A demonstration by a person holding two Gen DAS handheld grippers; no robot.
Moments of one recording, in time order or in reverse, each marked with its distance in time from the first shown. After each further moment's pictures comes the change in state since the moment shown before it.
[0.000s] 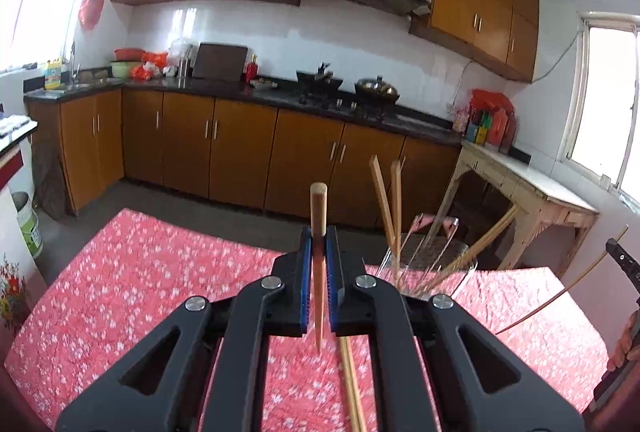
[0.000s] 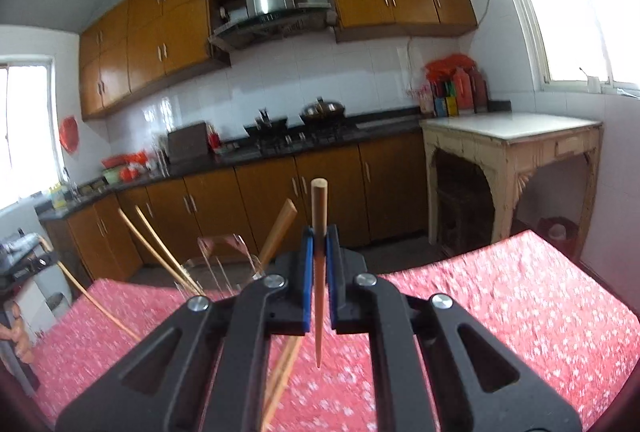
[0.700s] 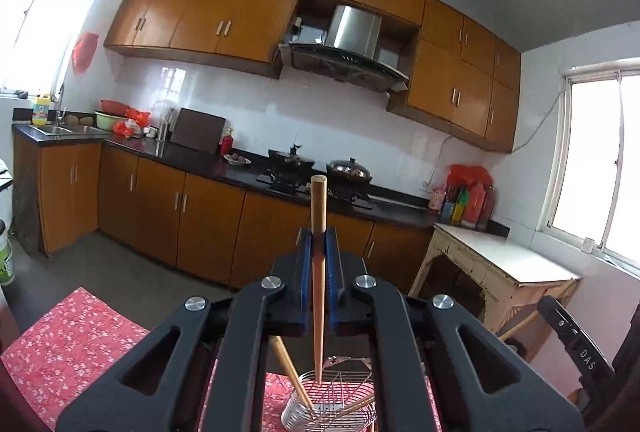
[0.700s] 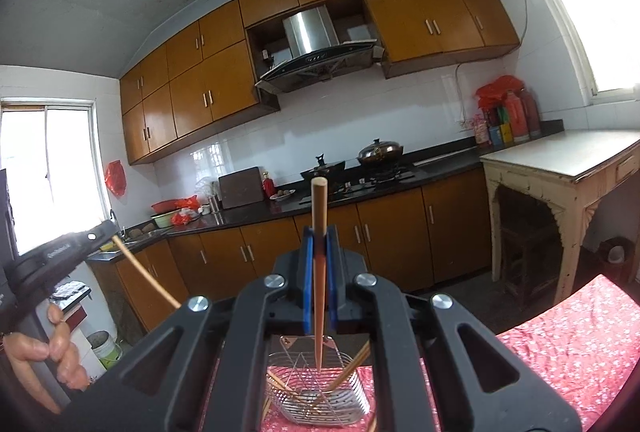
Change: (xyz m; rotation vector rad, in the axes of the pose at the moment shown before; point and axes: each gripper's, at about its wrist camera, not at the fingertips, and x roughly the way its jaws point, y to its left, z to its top) left arm 0.020 -0.092 0.094 -0.043 -0.239 -0.060; right arm 0.060 0.052 0.075 0.043 -0.107 0.195
